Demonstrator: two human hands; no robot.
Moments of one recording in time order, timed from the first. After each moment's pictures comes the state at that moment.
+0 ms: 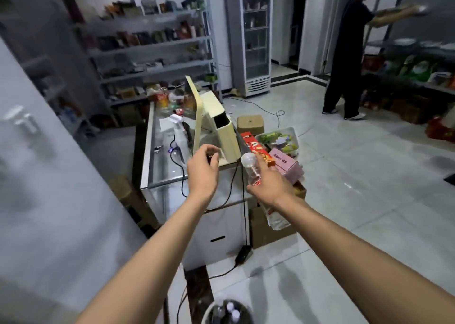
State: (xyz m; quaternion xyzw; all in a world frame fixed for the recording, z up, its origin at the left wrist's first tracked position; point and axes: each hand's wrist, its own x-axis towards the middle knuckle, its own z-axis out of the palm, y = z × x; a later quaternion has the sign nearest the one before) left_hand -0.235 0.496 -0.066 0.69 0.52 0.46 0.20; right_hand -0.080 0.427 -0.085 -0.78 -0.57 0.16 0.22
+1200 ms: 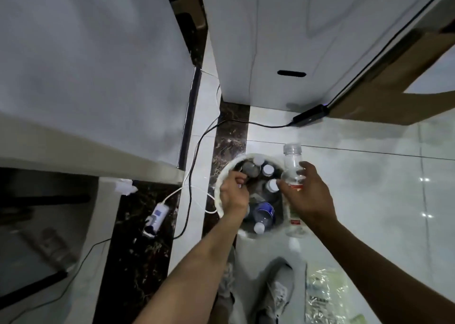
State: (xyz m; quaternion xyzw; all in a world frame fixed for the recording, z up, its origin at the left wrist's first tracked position) left_hand -0.340 0.394 -0.794 0.31 0.83 0.22 0.40; right_hand -0.181 0.412 -0.705 -0.72 -0.54 0.41 0.12
